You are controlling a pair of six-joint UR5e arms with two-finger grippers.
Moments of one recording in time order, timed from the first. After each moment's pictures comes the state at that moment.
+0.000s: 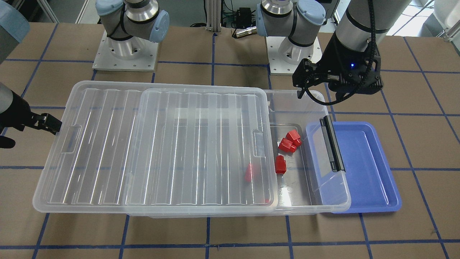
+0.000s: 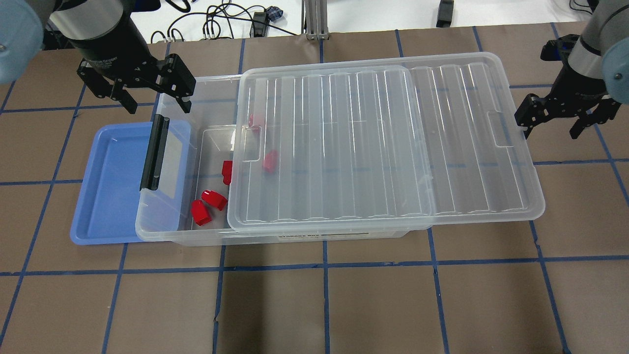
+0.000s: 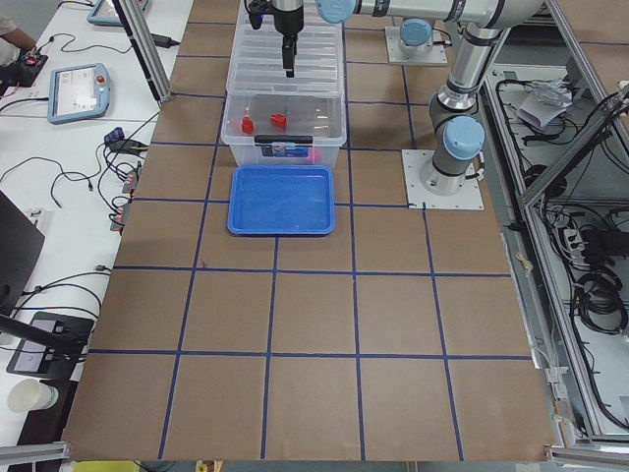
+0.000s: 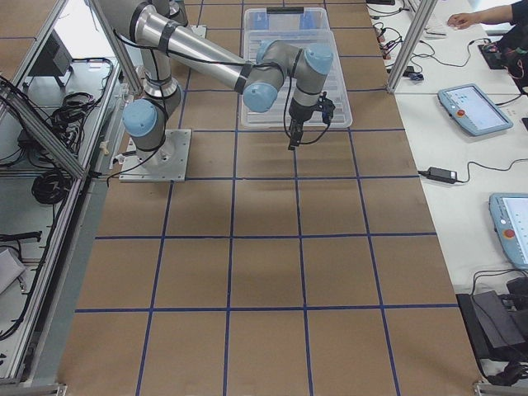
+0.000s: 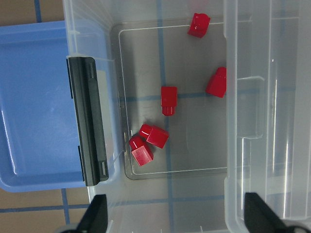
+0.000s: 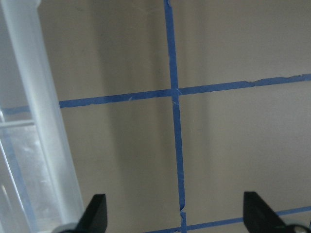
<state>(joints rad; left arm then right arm) -1.55 -1.62 -1.47 -1.64 1.56 0.07 1.25 -1.39 1.70 -1.77 -1.70 -0.23</state>
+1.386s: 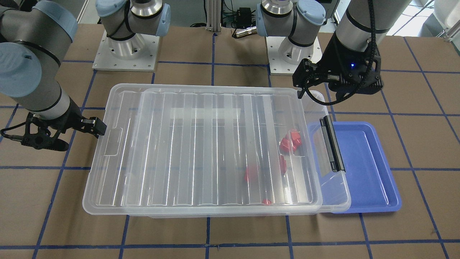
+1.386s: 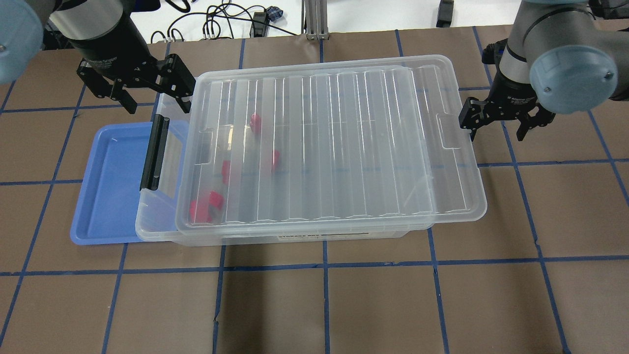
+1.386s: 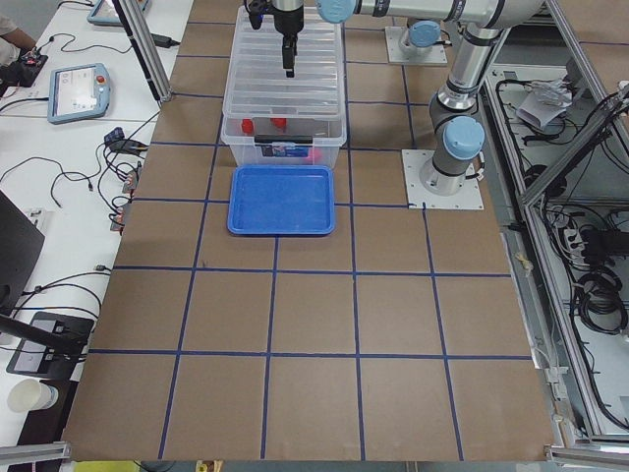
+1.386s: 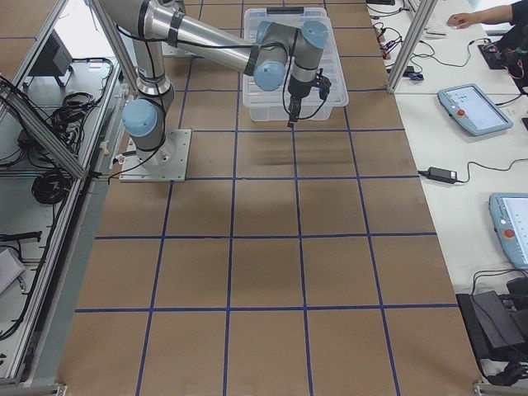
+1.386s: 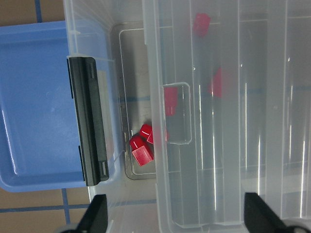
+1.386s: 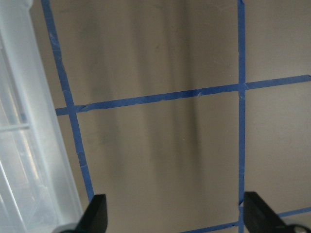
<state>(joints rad) -1.55 -1.62 -1.47 -1.64 1.56 0.07 1.43 -1.39 1.71 -1.77 -1.69 -0.02</state>
